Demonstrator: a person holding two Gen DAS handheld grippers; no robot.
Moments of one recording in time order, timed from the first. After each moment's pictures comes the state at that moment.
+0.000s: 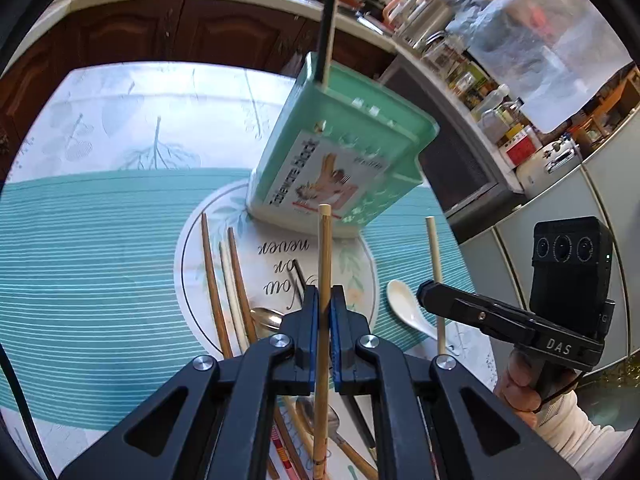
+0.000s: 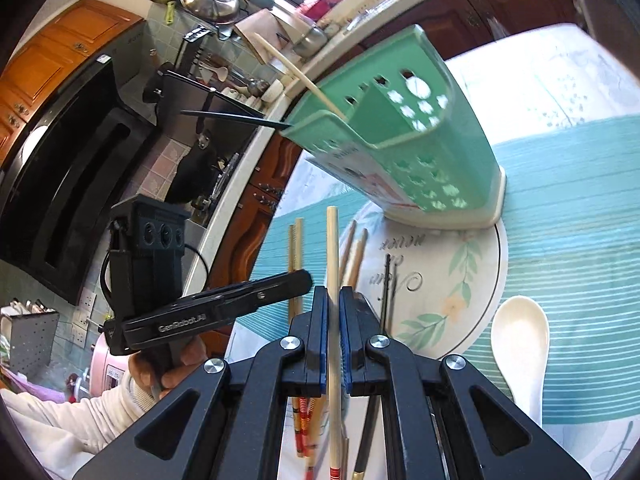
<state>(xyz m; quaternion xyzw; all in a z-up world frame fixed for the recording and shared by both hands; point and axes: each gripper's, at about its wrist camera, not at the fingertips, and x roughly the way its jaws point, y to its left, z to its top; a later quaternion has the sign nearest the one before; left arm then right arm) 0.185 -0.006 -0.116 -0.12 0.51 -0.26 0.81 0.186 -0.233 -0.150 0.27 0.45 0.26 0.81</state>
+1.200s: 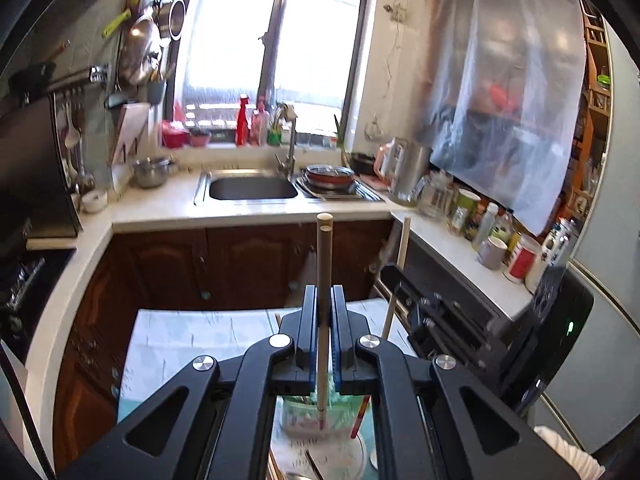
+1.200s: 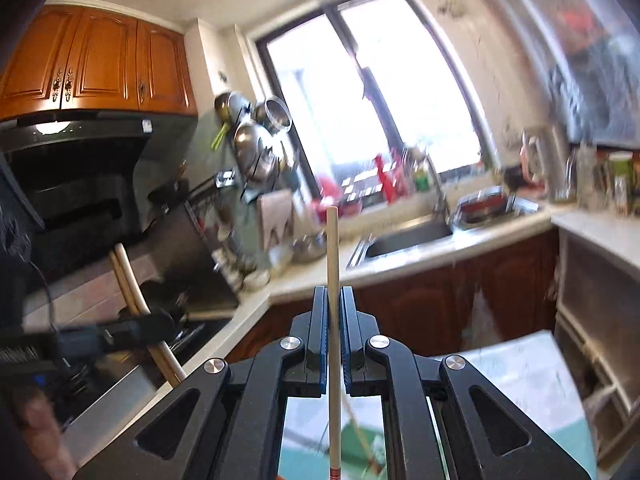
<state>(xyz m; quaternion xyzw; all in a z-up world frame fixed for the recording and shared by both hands) 0.192 -0.040 0.165 -0.03 0.25 -0.17 0.95 0.202 -0.219 0.170 0.13 0.09 0.12 0.98</state>
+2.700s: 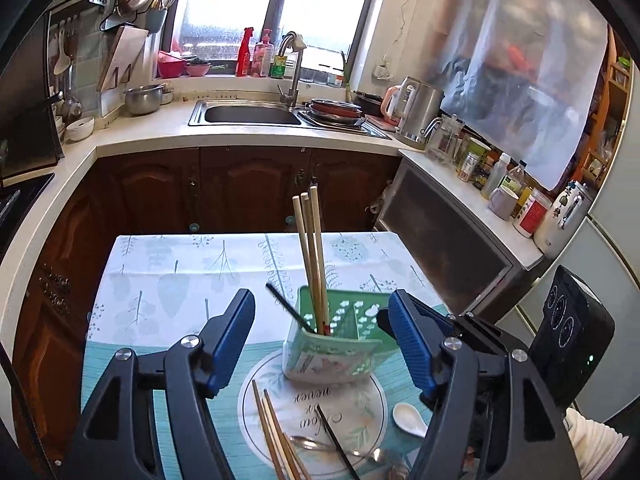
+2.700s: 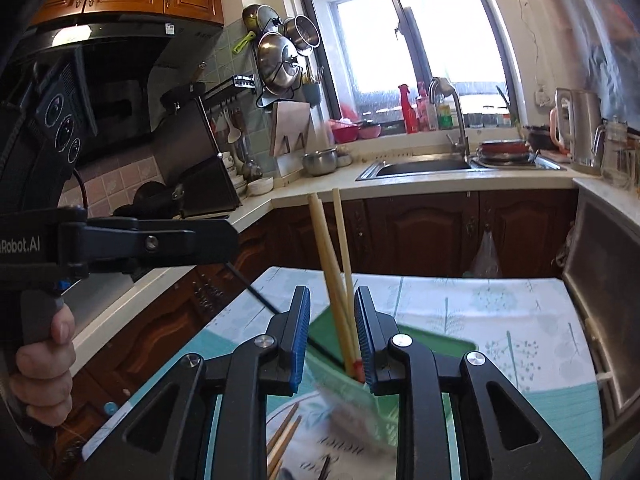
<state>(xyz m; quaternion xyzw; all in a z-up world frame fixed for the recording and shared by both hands) 0.212 -0.008 0.031 -0.05 0.35 -0.19 0.91 0.244 -0.158 -0.070 0.05 0.23 0.17 0.96</state>
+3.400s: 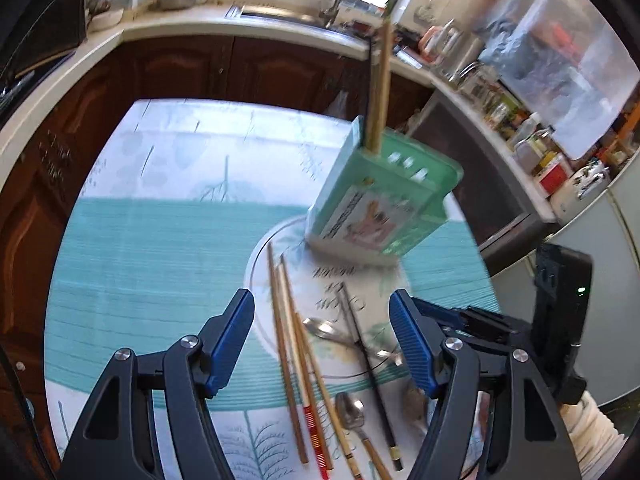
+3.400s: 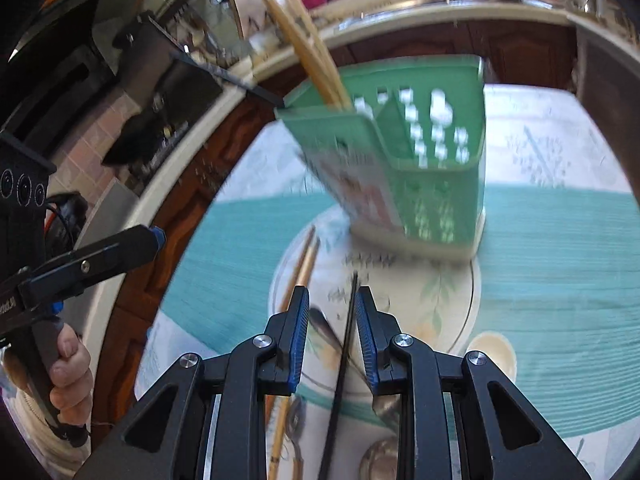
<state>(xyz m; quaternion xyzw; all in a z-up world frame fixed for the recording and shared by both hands) 0.171 0.027 -0.085 -0.10 0.49 -0.16 0.85 0.185 -0.170 -0.173 0.11 0.49 0.18 0.85</state>
